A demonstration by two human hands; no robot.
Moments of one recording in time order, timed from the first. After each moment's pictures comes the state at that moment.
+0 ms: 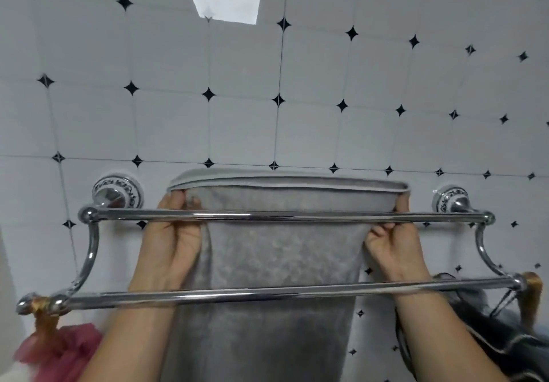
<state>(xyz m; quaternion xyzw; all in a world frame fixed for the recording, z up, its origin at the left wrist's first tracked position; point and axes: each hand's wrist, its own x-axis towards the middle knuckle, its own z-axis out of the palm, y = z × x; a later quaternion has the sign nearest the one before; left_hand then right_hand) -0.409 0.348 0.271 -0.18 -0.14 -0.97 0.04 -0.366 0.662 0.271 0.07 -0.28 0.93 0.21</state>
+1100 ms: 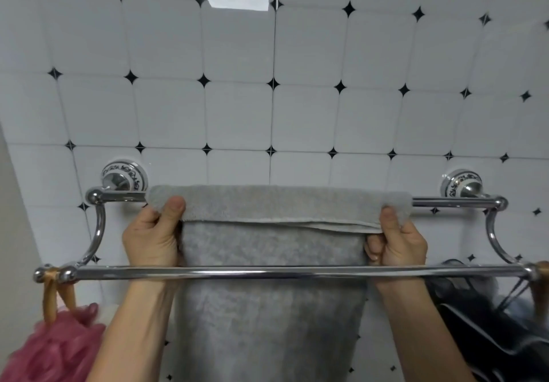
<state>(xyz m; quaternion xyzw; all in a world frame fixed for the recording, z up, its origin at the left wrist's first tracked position) -0.392 0.350 0.231 -0.12 -0.39 -0.85 0.34 -0.348 0.648 0.224 0.05 -0.44 0.82 0.38</state>
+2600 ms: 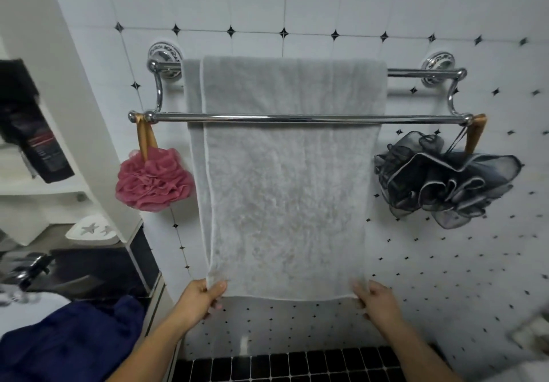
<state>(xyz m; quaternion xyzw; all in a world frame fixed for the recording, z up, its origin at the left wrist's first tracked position) -0.194 0.265 -0.054 0.06 -0.79 -0.58 -0.17 -0.126 0.647 -0.072 -0.26 -0.79 0.55 0.05</state>
